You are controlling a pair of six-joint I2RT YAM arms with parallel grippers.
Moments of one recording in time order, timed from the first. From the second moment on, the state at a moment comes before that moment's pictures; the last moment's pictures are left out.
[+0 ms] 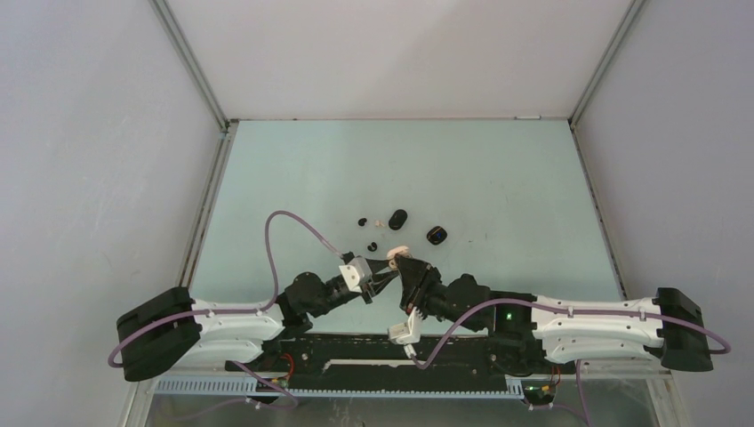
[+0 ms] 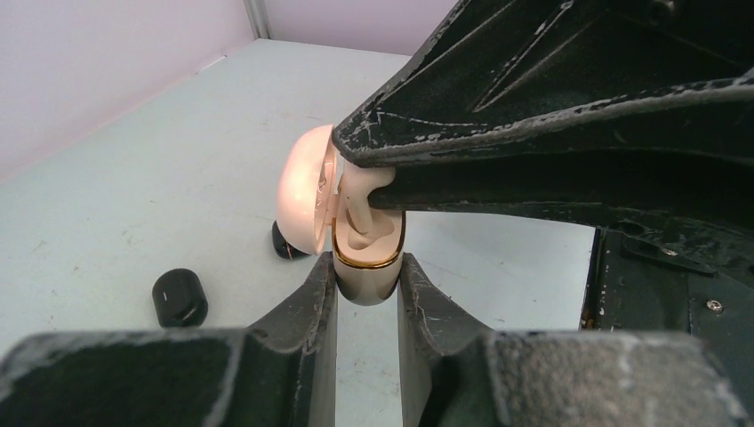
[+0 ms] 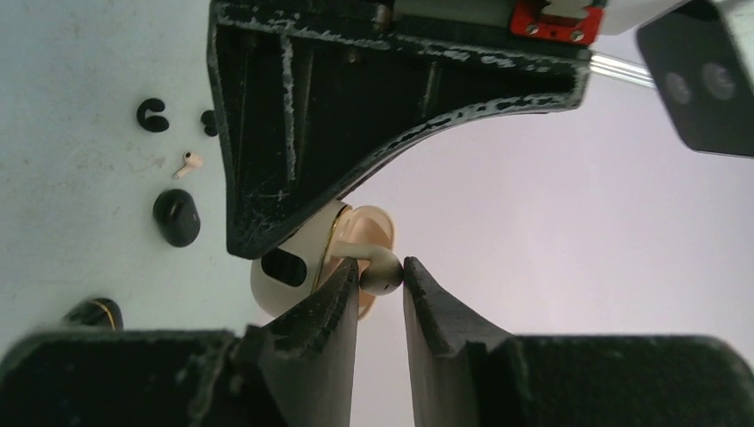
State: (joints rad) left arm -1.09 1.09 0.16 1.05 0.03 0.07; right arm 1.38 0.93 0.49 0.19 0.32 -1.62
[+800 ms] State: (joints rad) left arm -1.10 1.08 0.16 1.04 0.02 0.07; right arm 1.37 0.96 0.54 0.15 0.34 -1.59
